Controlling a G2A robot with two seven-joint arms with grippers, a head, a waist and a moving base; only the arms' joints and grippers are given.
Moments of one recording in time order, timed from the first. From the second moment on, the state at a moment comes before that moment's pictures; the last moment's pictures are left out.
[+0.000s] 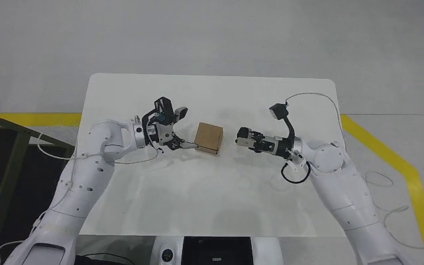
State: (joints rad) left arm 0.97 -1.02 -1.19 -1.42 1.05 -1.01 -0.17; right arm -1.01 -1.13 1.16 -1.36 0.22 -0.66 0.98
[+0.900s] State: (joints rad) left arm 0.86 -0.96 -1.45 -1.31 0.87 -0.91 -0.34; right arm -0.97 -1.10 1.46 -1.37 -0.62 -0.81 0.39
